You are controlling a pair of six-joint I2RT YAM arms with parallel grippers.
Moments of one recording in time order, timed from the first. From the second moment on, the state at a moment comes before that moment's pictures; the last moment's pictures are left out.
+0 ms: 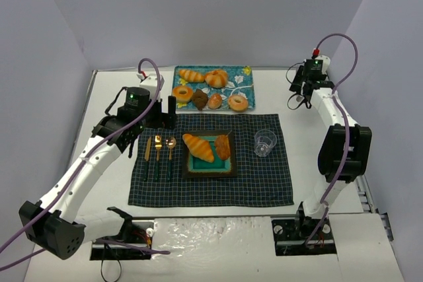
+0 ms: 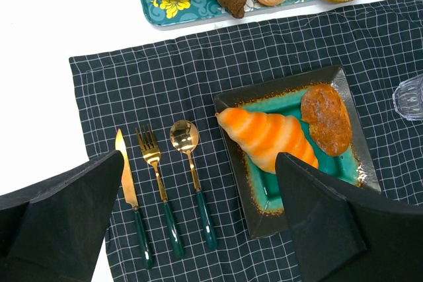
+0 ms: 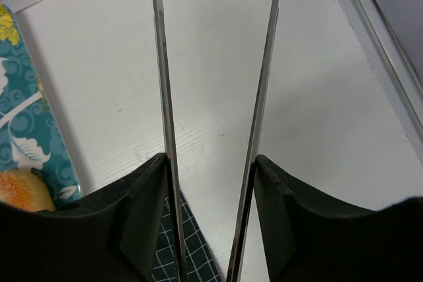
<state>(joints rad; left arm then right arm) -0.44 1.18 1.20 -0.61 -0.08 -0.20 -0.04 1.79 1.44 -0.34 0.23 0.31</state>
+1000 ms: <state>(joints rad) -0.44 1.18 1.20 -0.61 -0.07 -0.20 -0.09 2.08 1.45 -0.29 0.17 0.31</state>
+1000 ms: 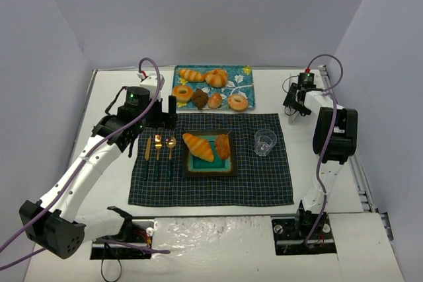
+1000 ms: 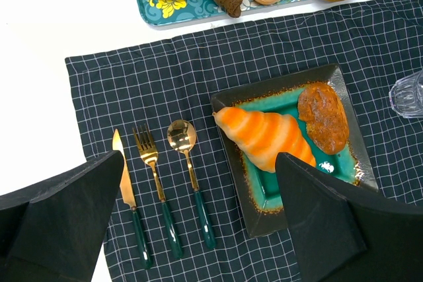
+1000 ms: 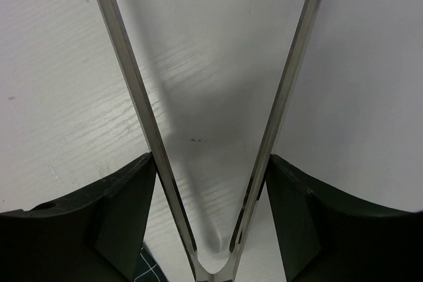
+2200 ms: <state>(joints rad) -0.44 1.18 1.20 -0.61 -0.06 -0.20 0.12 1.45 1.36 -0.34 0.07 0.32</state>
